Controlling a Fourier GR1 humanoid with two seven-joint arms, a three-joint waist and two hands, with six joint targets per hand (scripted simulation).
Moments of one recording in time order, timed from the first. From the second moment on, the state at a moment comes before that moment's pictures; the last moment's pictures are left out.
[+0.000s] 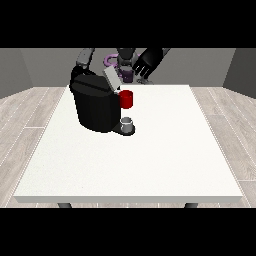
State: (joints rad) left arm -1.05 0.36 0.11 -0.78 -0.71 -0.45 -0.04; right arm -0.32 -0.03 0.01 -1.21 0.18 -0.15 -0.05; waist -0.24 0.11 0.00
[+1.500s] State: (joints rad) left arm -1.23 0.41 0.12 -0.68 -0.75 -0.43 -0.07; right arm -0.44 -0.07 -0.06 -1.26 0.17 -0.18 0.00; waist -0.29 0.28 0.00
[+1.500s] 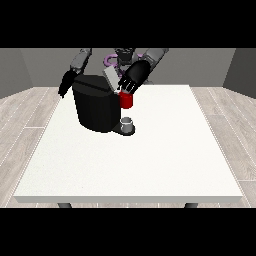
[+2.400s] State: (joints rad) left arm -1.29 0.45 0.14 -0.65 -0.77 -0.39 -0.09; right arm -0.45 -0.08 -0.06 -1.27 0.17 -0.17 -0.01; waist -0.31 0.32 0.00
